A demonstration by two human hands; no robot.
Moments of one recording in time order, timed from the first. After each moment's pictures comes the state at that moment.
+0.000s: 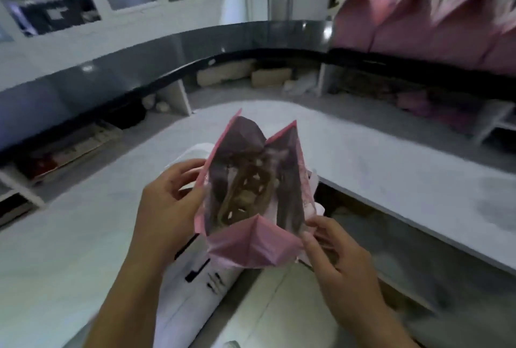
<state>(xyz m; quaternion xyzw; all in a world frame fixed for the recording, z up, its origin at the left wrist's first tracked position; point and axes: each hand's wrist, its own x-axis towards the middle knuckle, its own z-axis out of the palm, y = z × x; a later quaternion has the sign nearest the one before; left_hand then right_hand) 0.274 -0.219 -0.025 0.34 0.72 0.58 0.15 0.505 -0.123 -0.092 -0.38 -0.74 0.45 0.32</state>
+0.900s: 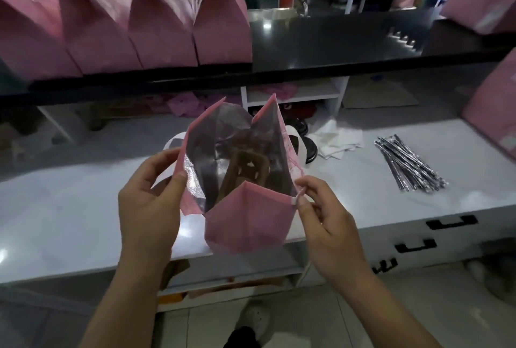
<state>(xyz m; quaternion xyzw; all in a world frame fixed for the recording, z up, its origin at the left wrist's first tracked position) 0.550 0.140 -0.062 0.50 0.52 0.60 0.34 0.776 0.083 -0.104 -0.60 -0.55 0.29 0.50</state>
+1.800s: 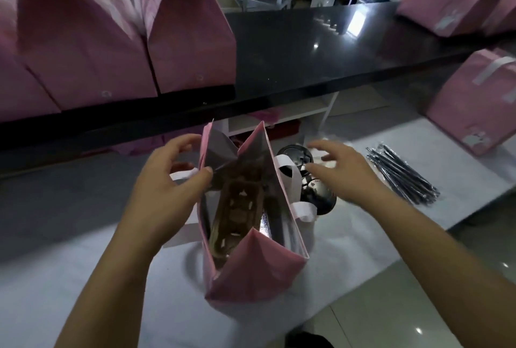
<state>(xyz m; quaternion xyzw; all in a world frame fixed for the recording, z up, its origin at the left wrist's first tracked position) 0.530 0.397 -0.067 0.67 0.47 0.35 0.46 0.818 0.325 -0.084 -0.78 -0.50 0.22 0.31</state>
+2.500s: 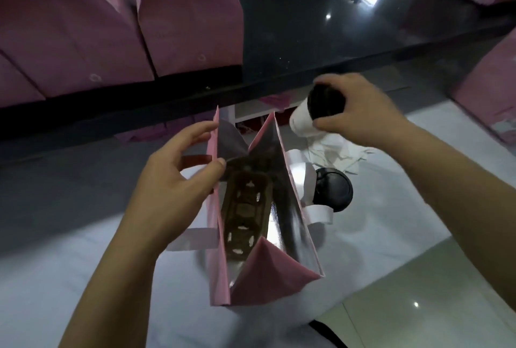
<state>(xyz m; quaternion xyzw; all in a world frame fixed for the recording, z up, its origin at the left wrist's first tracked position) 0.541 0.410 -0.065 0.66 0.46 0.33 0.49 0.837 0.395 -0.032 -0.79 -0.58 0.11 0.17</state>
